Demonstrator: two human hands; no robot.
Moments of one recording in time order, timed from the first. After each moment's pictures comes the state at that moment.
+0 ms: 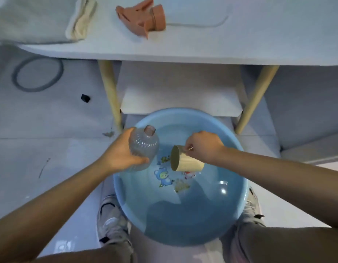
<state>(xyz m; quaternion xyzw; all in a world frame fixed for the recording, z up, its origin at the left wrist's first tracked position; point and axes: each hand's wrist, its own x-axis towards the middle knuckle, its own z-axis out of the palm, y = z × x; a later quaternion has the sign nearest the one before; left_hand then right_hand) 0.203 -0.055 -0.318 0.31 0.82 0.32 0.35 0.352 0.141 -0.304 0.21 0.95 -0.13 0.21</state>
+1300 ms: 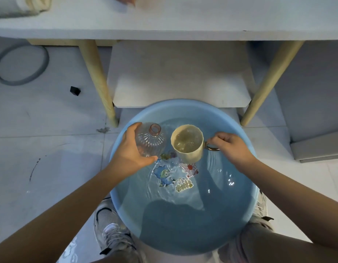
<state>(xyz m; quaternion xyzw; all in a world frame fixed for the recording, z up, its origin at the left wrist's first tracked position) 0.220 -0.038 -0.362 0.29 0.84 0.35 0.31 0.403 0.166 -0.356 0.44 0.70 -0.57 -0.03</state>
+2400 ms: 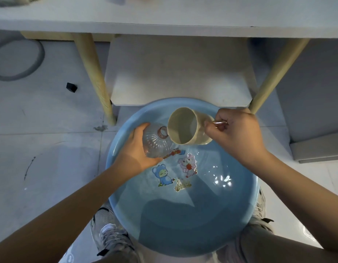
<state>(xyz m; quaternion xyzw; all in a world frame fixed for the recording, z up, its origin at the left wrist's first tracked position) 0.223 -0.023 -0.380 0.32 0.83 0.33 0.31 0.377 0.162 -0.302 0.28 0.90 -0.22 -0.25</state>
